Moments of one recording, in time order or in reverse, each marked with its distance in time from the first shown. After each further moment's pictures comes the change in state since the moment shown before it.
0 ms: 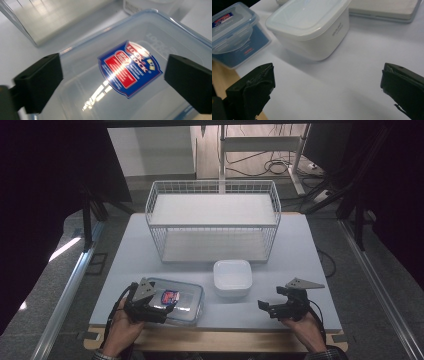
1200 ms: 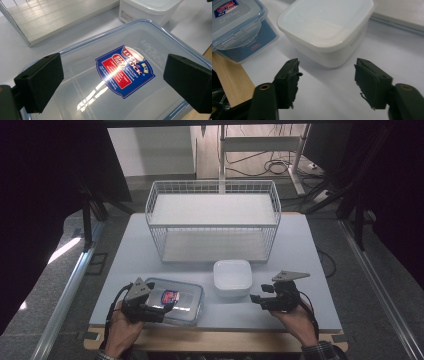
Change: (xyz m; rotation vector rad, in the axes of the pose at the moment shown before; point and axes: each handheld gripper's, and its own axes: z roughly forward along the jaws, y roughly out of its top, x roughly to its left) left arm 0.005 -0.006 -0.005 -0.081 -0.052 -0.072; right arm 0.023 0.033 0.012 0.121 0.002 -0.093
